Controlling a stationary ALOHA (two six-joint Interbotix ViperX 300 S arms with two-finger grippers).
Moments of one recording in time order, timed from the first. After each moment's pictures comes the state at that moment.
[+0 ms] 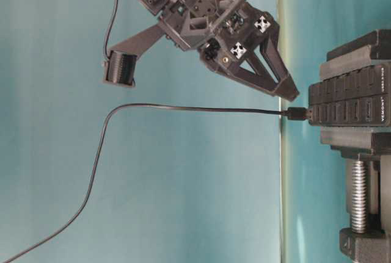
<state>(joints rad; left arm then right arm) -0.04 -0.85 1.14 0.01 -0.20 -0.06 -0.25 0.04 0.64 0.00 0.08 -0.10</state>
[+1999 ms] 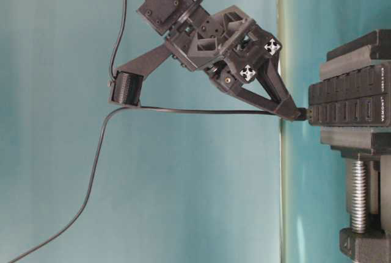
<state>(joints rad) -0.05 -0.86 1.15 0.01 -0.20 -0.07 -0.22 0.10 0.59 0.00 0.06 -0.10</state>
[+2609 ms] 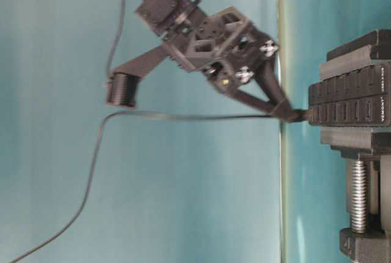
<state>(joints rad) -0.05 -0.90 1.15 0.01 -0.20 -0.07 -0.21 0.07 0.57 0.01 0.07 -0.10</state>
